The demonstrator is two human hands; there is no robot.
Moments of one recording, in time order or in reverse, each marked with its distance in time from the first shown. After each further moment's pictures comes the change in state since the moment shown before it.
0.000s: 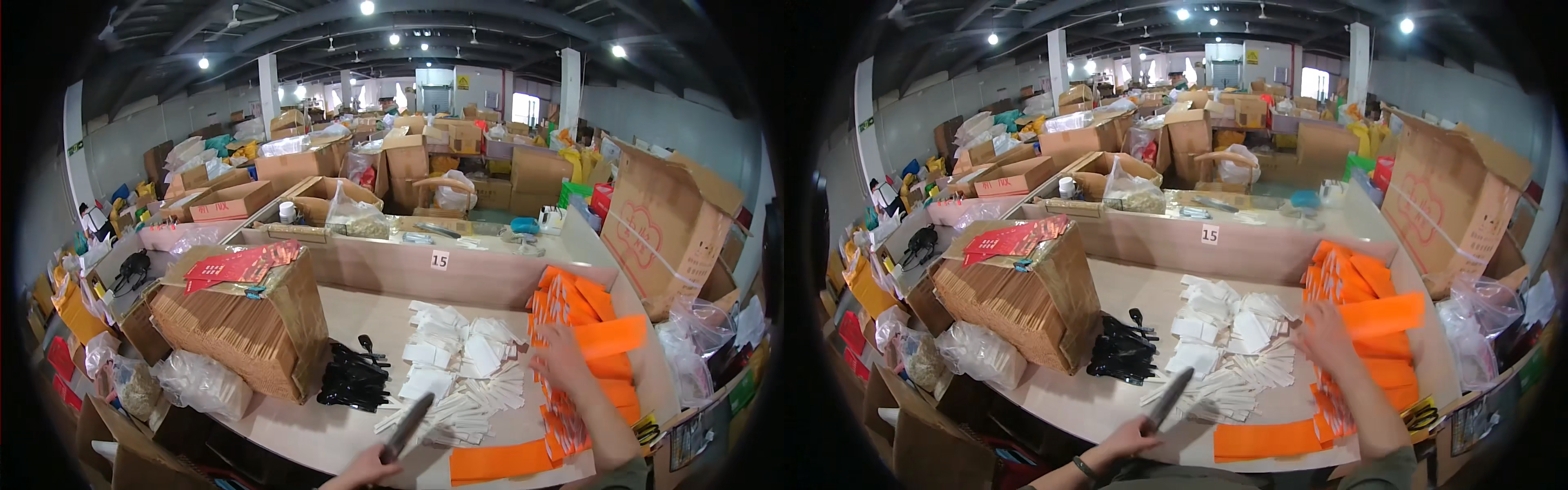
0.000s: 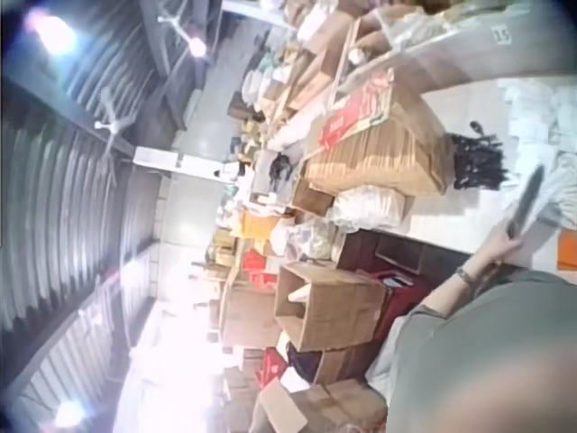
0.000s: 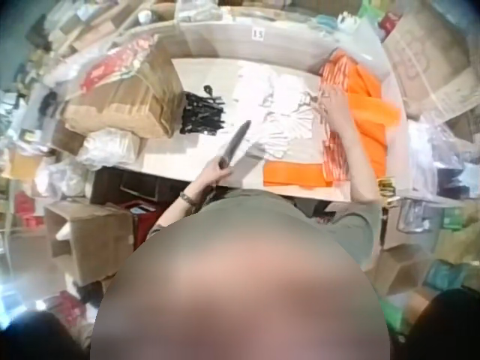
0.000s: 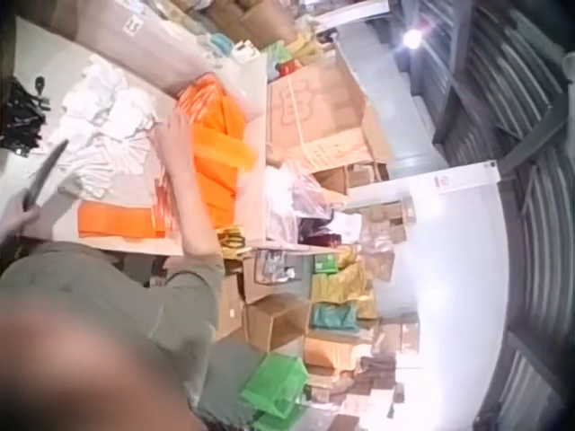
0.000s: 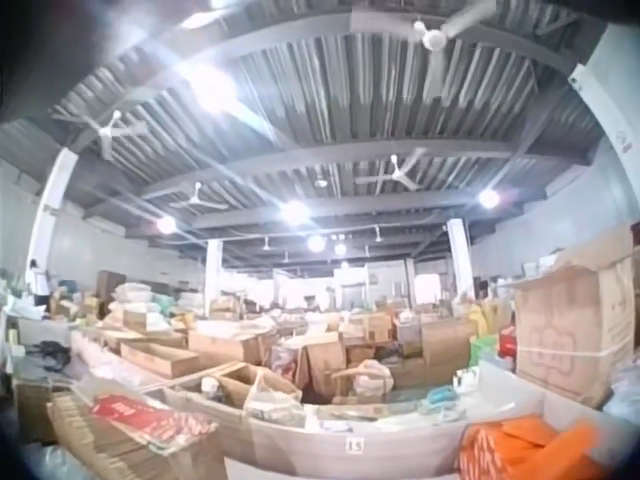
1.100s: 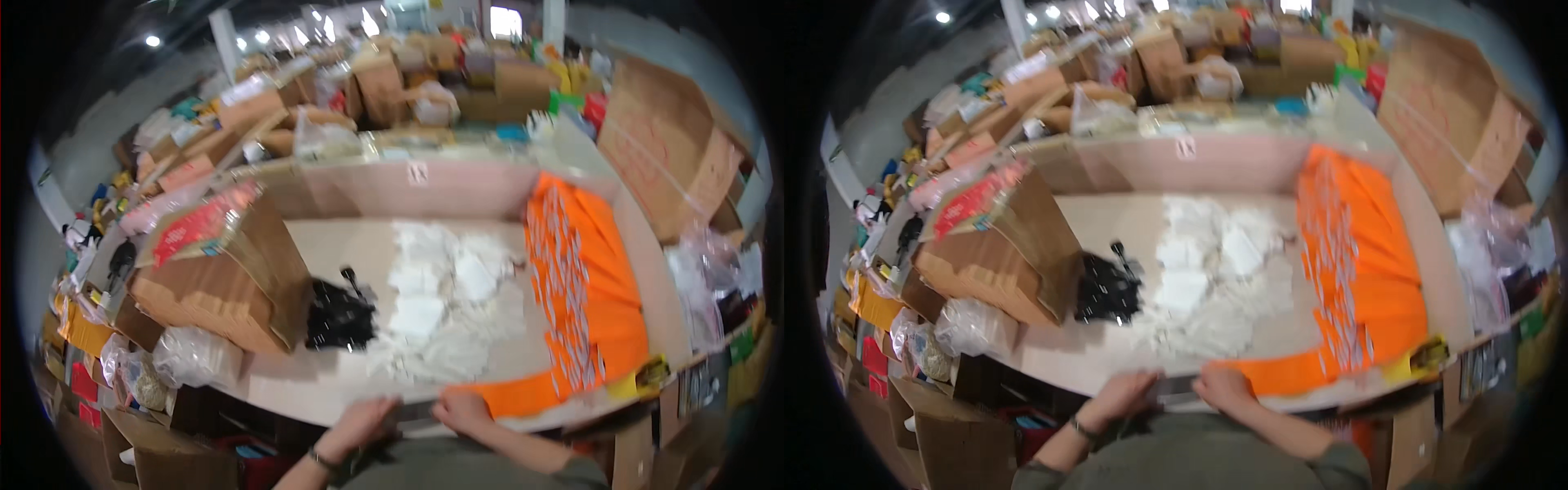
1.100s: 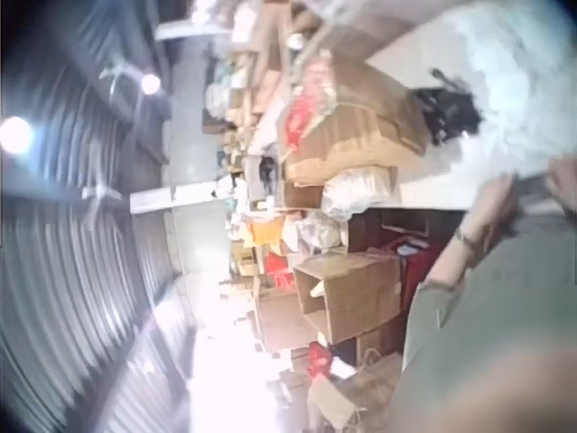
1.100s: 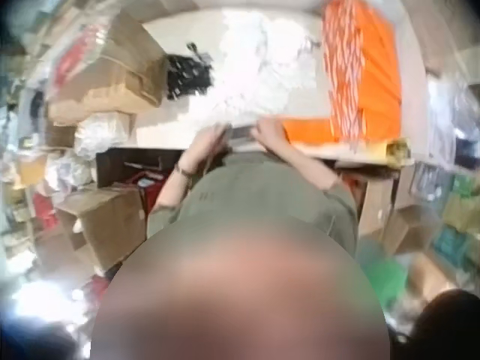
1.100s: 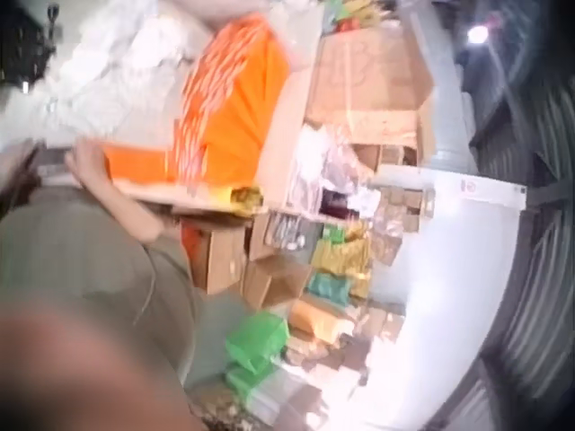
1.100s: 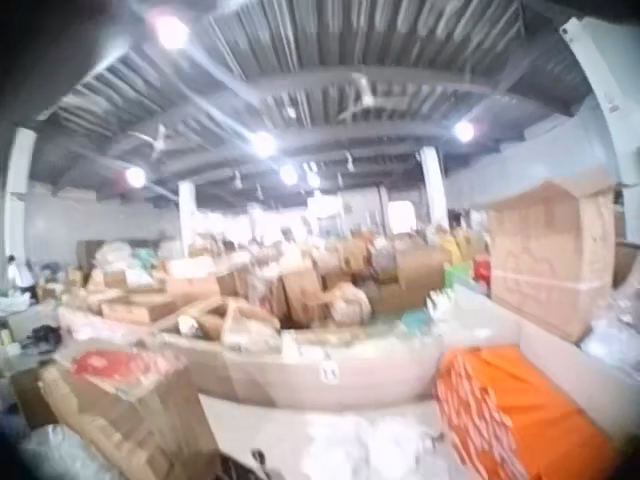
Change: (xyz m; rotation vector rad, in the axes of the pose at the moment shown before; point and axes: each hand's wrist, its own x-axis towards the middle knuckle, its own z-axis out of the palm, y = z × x) left_hand -0.015 0.004 -0.007 0.644 -0.101 0.483; right_hand -0.104 -0.155 0.161 0.267 -0.672 0.463
